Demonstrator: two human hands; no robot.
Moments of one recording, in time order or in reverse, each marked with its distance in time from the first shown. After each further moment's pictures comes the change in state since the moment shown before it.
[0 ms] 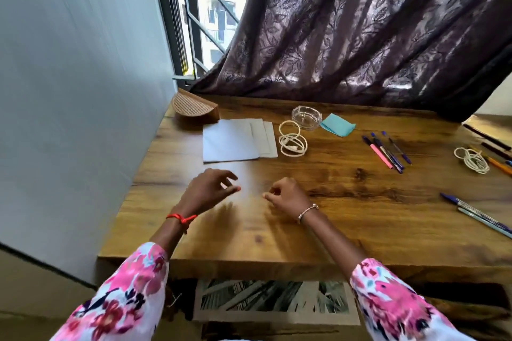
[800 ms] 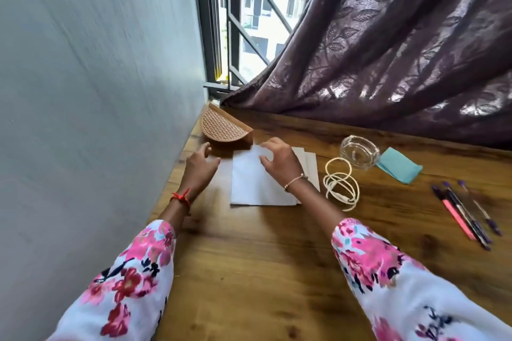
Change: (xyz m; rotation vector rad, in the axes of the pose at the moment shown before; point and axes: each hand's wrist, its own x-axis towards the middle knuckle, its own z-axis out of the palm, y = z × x) left_hand 0.134 -0.086 -0.064 -0.330 0.356 -0.437; right_hand 0.207 -0.072 0.009 0.012 0.179 -0.298
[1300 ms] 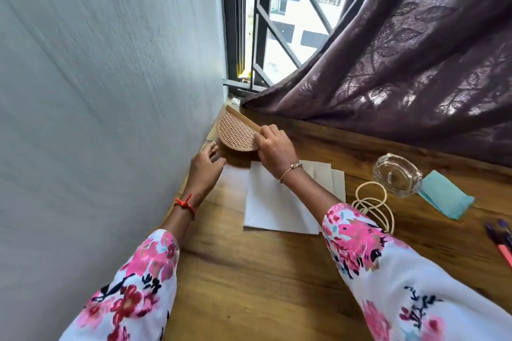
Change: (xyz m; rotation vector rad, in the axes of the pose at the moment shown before) left_hand 0.044 -0.012 -0.005 -0.134 0.075 -0.080; right_hand 0.087 -0.005 0.049 -0.429 0.030 -0.371
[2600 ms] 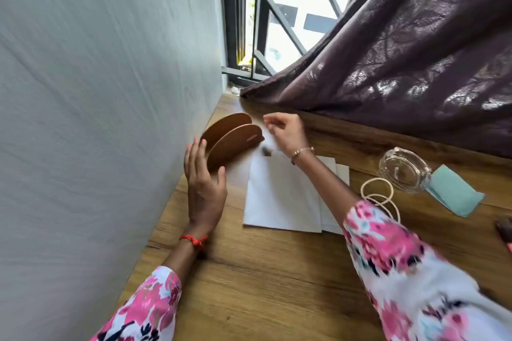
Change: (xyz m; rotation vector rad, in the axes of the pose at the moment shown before) left_hand -0.039 -0.024 0.019 0.236 0.374 0.386; right_hand 0.018 0.018 -0.010 0.973 0.005 0.585
